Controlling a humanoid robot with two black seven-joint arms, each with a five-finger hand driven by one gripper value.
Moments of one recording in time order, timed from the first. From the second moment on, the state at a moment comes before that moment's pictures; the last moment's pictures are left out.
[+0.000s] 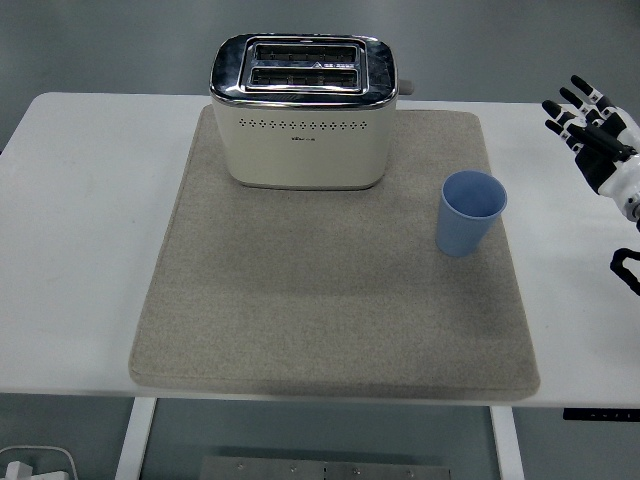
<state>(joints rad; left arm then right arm) -0.03 0.00 -0.03 -0.11 -0.05 -0.13 0.02 0.59 -0.56 0.85 1.16 -0.27 -0.12 0.20</state>
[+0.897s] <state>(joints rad) -0.03 0.00 -0.03 -0.11 -0.05 -0.13 0.02 0.37 -0.80 0.82 1.39 -0.77 0.03 0.36</state>
